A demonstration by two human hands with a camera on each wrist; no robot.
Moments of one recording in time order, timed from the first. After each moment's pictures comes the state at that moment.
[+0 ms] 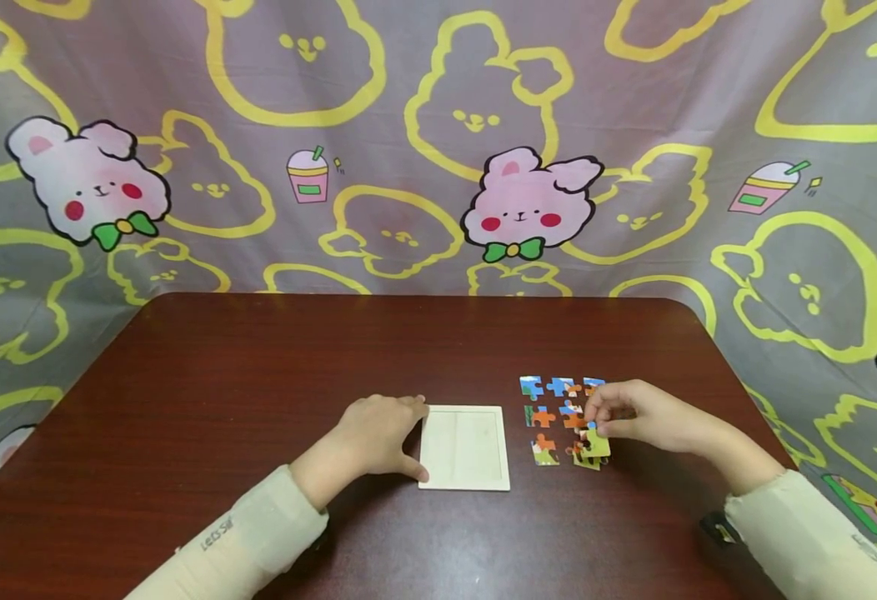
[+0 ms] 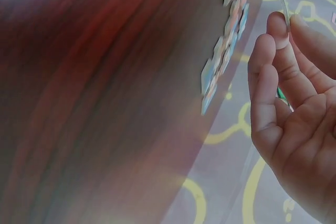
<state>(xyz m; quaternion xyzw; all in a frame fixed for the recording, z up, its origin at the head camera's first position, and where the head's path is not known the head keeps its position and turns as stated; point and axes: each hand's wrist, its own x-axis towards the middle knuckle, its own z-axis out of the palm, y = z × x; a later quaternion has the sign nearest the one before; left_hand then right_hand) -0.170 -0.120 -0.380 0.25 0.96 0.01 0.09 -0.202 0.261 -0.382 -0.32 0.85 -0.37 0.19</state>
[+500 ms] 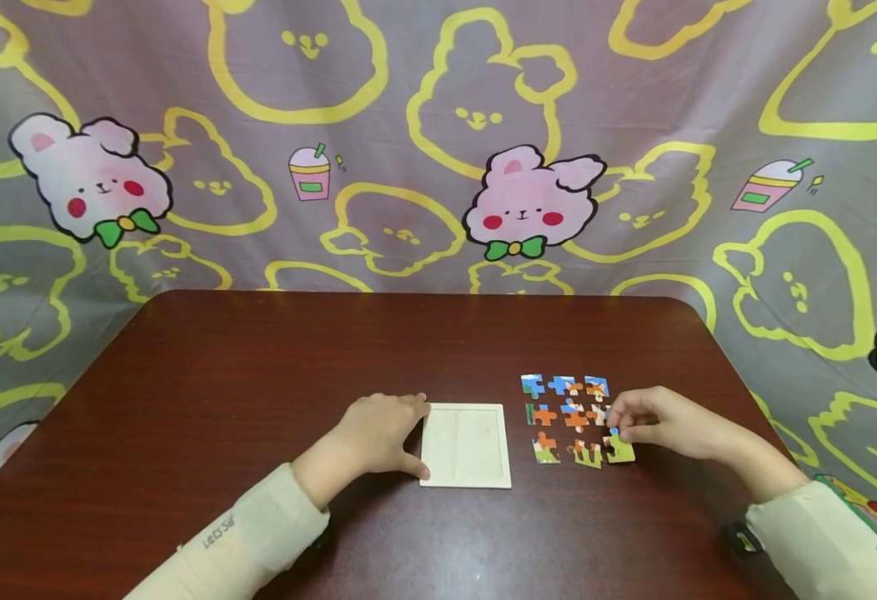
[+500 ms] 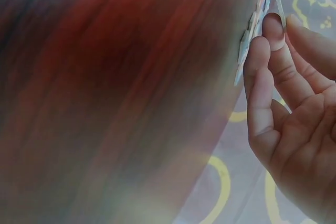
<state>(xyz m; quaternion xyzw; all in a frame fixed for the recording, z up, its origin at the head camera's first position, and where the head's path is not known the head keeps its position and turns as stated) -0.170 -0.122 -0.383 0.26 0.96 0.00 0.09 -0.200 0.289 -0.394 -0.32 0.84 -0.38 0.20</state>
